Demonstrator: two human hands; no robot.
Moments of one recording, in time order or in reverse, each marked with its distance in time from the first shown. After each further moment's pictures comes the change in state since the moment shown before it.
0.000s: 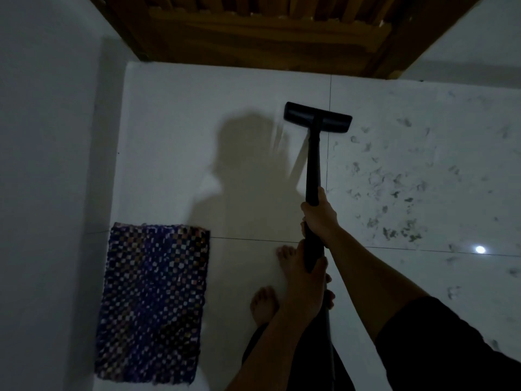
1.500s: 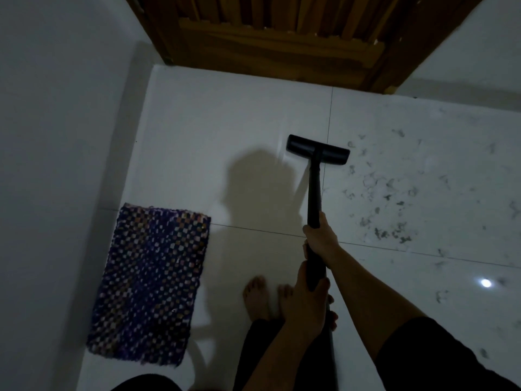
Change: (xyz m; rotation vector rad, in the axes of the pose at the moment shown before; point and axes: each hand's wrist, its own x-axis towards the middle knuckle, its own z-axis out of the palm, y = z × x) left_hand -0.076 -0.073 0.034 -0.066 0.032 0.005; right_hand -0.066 0.081 -0.022 -0.097 -0.020 -0.006
